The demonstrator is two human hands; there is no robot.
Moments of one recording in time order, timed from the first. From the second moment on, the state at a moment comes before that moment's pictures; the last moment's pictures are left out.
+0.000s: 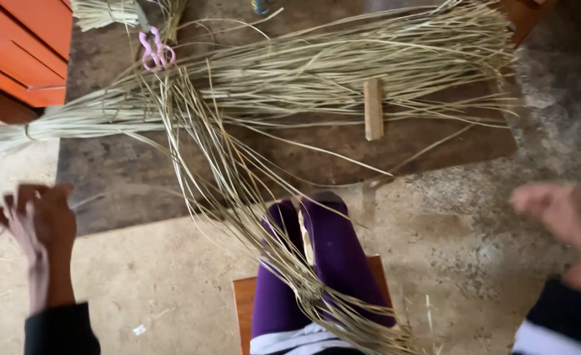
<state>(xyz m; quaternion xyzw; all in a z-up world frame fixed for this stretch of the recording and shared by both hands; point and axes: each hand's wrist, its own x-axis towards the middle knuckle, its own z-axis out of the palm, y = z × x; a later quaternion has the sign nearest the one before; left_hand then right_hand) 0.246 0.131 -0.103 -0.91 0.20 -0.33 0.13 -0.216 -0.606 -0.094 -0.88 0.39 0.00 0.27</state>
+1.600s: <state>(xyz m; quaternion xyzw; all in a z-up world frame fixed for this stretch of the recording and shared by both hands) 0.062 -0.184 -0.115 -0.75 0.56 -0.05 -0.34 0.052 -0.428 -0.108 -0.94 0.05 -0.07 0.33</state>
